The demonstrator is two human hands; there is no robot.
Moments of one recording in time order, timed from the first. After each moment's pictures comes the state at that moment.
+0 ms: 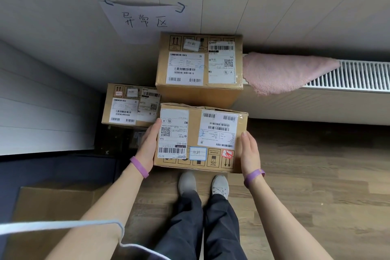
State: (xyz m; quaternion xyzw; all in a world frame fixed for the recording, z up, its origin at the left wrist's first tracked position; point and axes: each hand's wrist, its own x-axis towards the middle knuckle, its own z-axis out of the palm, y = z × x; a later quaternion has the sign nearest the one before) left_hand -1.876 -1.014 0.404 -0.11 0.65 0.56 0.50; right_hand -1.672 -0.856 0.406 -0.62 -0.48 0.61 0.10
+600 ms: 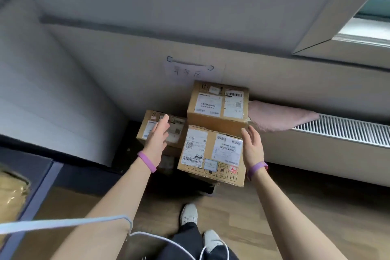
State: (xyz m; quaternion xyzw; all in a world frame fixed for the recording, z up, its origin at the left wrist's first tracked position) left_hand -1.881 -1.042 0.568 -0.06 0.70 0.60 0.39; right_hand -1.715 -0.861 0.549 -0.52 -0.57 0.62 0.18
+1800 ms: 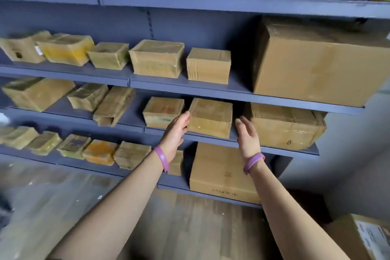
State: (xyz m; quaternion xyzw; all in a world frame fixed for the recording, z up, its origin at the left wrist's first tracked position) left_hand -1.466 -1.549 0.759 -0.39 0.58 0.69 -0.22; right_hand -1.610 -1.426 0.737 0.17 -0.69 0.67 -0.23
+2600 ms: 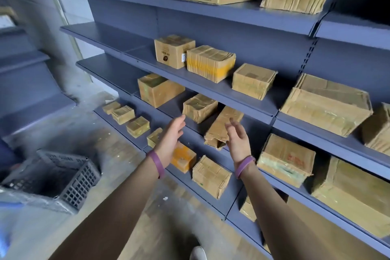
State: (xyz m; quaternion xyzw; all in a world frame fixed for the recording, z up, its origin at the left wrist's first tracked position) left_hand -1.152 -1.857 0.777 -0.52 0.43 0.62 -0.39; right_hand -1.317 -1.817 0.751 0.34 -0.60 0.61 -0.40
